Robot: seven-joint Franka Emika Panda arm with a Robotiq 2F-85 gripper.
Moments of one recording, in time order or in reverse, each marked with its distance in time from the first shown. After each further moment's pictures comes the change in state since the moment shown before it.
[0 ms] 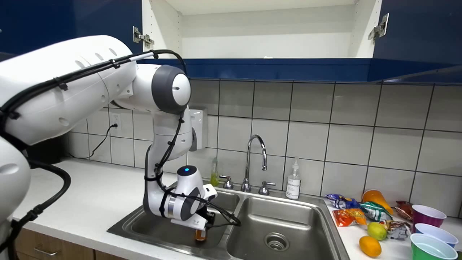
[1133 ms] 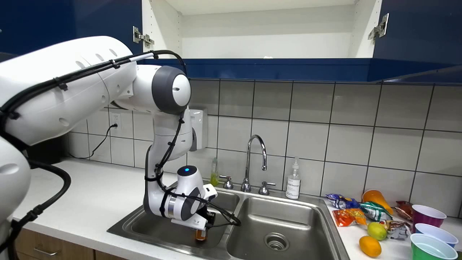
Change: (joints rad) arm 0.001 0.004 0.000 0.007 0.000 0.000 0.000
